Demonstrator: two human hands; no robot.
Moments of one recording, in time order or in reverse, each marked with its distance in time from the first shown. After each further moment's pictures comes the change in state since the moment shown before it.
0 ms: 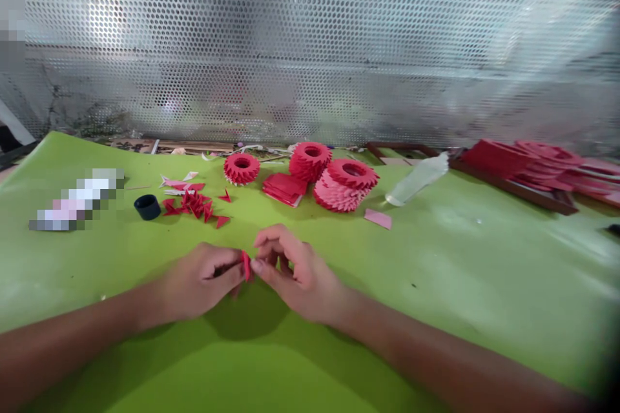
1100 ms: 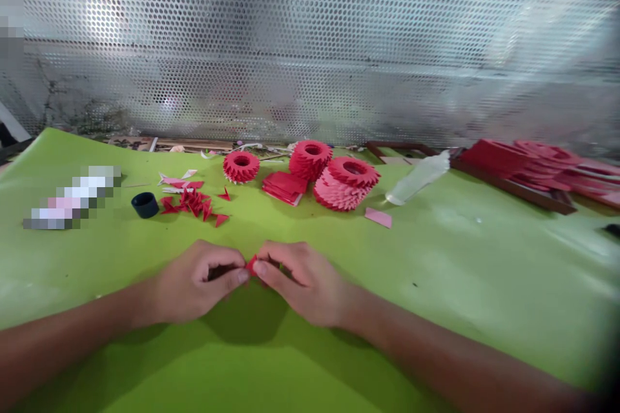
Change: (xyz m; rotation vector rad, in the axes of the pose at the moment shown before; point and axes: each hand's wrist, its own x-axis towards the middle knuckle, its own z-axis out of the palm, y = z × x) left_hand -0.002 0.005 -0.004 0.001 -0.024 0.090; right_hand 0.001 -0.008 -0.009 -0.280 -0.147 0.034
